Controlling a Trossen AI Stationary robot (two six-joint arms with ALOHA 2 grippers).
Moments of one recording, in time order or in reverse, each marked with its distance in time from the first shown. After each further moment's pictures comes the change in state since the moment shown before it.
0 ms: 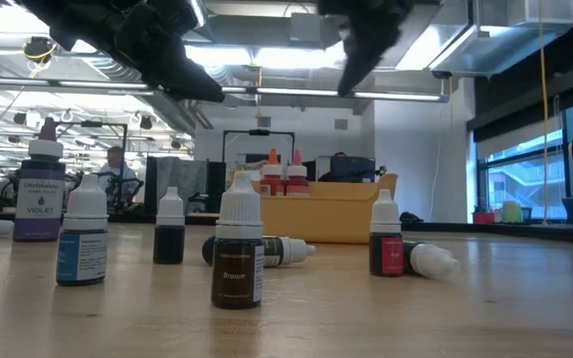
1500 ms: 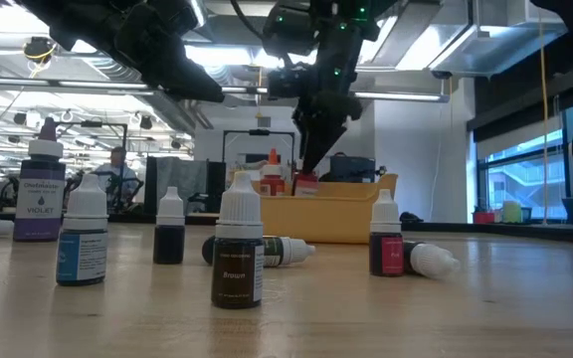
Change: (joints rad) left arm 0.000 0.000 0.000 -0.001 0.000 0.000; right arm -0.165 0.374 0.179 0.025 -0.058 -0.343
